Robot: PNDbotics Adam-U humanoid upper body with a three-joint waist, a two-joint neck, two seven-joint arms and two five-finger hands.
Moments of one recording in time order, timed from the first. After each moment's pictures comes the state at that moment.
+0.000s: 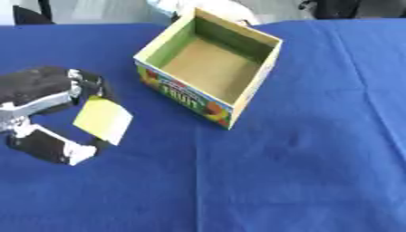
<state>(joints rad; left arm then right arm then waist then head) -0.67 0.84 -0.34 -1.98 -0.50 0.13 -0.61 -0.05 -0.34 -0.34 -1.98 0.15 -0.15 -0.06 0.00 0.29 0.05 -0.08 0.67</state>
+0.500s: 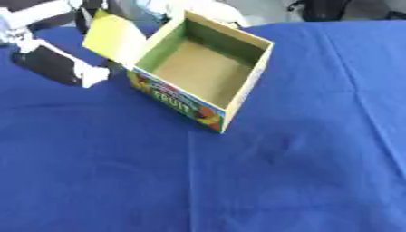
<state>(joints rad) -1.05 0.64 -0.35 -1.59 -0.44 0.07 -0.57 -0.07 -0.34 -0.33 -1.98 0.15 -0.16 -0.05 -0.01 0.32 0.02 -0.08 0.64</state>
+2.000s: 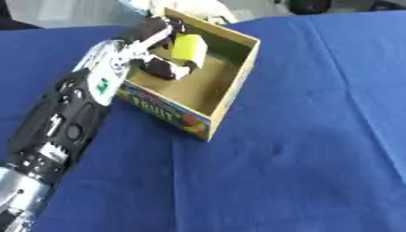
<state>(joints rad) -1.28 0.25 -0.17 -0.77 -0.84 -0.35 -0.21 -0.15 -0.31 -0.30 -1.98 0.12 -0.16 0.00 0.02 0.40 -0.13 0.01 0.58</state>
